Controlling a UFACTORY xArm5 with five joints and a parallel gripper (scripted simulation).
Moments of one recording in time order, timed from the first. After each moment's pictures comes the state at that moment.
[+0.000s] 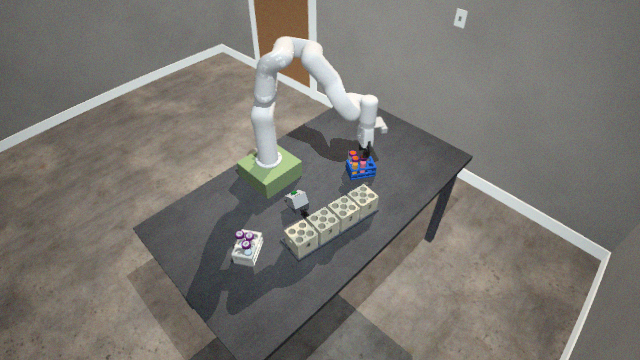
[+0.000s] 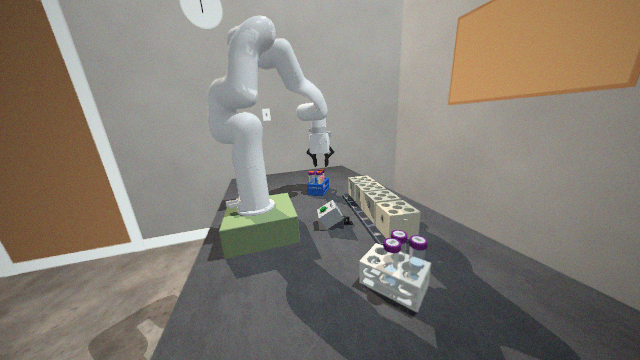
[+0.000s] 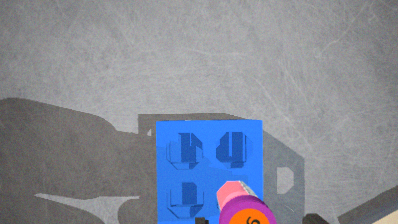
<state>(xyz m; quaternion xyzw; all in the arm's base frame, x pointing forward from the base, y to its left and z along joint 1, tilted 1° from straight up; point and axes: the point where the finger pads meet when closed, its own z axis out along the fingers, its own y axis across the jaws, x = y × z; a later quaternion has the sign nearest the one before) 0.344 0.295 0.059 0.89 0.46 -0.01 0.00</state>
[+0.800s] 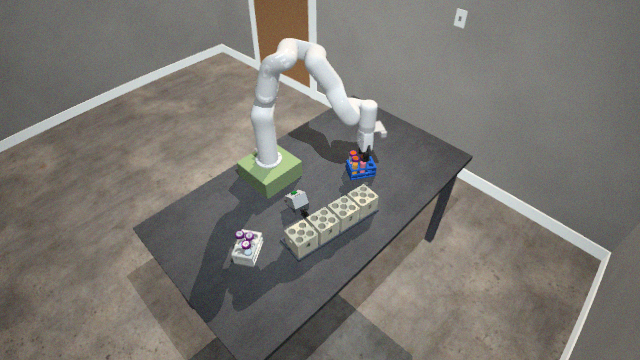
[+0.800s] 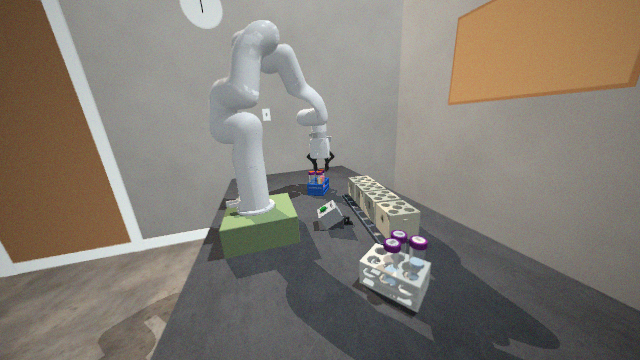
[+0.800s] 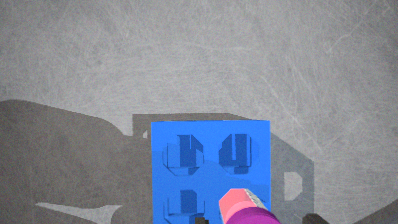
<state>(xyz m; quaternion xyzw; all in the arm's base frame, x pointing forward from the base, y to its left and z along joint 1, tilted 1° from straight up) 0.344 0.295 0.035 0.89 0.46 -0.01 0.00</state>
